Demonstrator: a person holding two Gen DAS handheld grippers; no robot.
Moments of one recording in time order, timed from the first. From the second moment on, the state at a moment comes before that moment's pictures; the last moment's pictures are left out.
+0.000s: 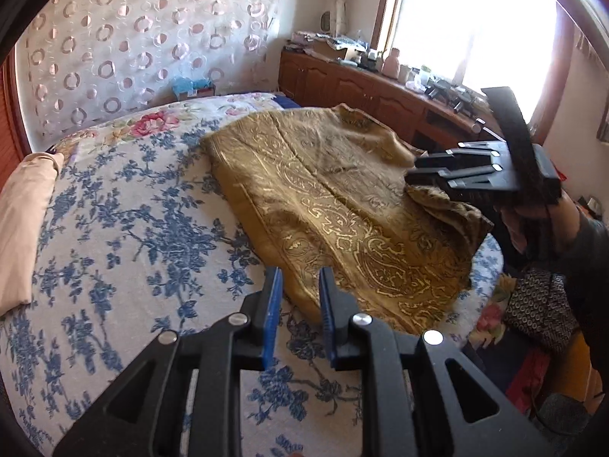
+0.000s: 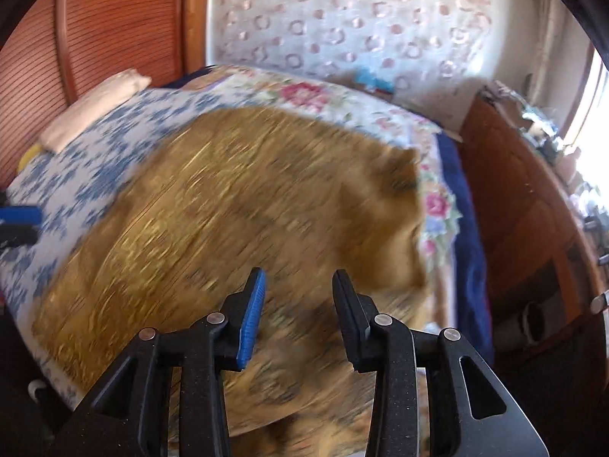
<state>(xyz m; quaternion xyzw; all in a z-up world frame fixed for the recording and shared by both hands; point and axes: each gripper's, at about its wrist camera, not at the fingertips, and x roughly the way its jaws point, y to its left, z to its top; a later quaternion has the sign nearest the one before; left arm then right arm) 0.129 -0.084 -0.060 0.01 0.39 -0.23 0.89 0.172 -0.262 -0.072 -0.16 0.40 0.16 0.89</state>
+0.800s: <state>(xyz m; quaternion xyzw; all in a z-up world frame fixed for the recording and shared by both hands) 0.166 -0.133 -0.096 0.07 0.43 -0.23 0.87 0.102 -0.306 -0.071 -0.13 0.35 0.12 0.92</state>
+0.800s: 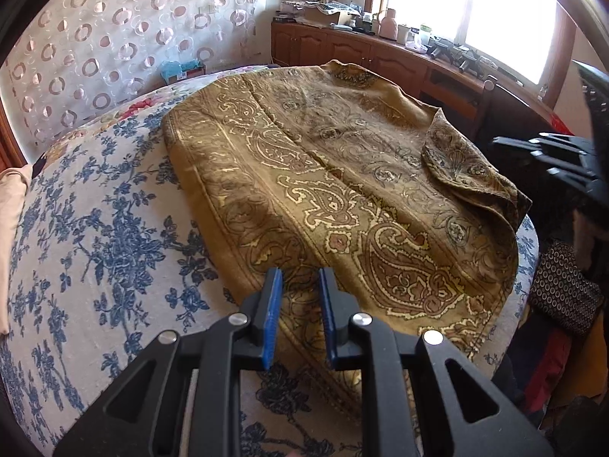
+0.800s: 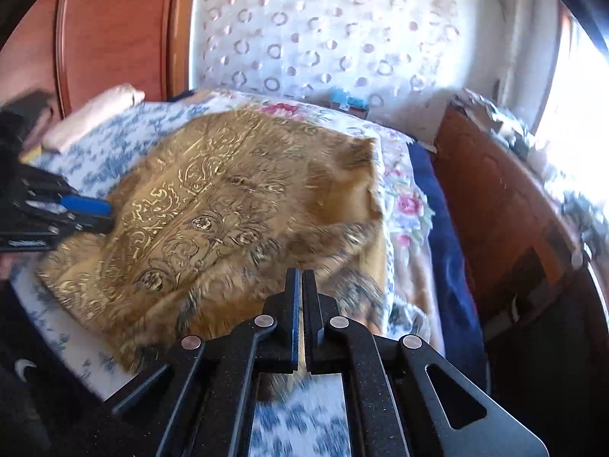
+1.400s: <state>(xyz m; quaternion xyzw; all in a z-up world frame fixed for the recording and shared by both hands) 0.165 -0.138 -0.099 0.08 0.42 -0.22 0.87 0.141 -0.241 -0.106 -0.14 0.41 0.14 0.89</state>
